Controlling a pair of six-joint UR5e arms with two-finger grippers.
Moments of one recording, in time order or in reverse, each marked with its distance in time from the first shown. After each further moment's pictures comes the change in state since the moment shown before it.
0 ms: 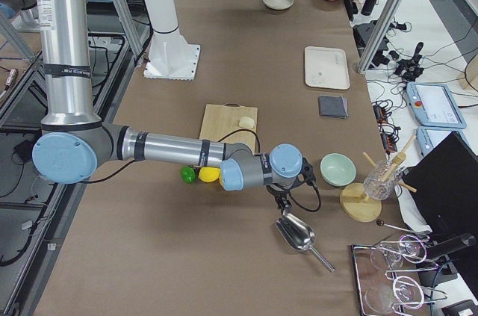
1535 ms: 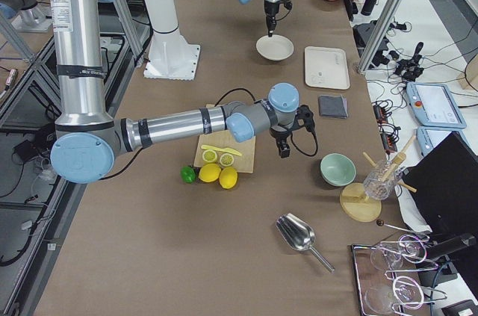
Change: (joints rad) left arm 0.519 -0.355 -0.315 0.007 0.231 -0.979; right arm -0.187 0.018 0.302 0.000 -0.010 0.495
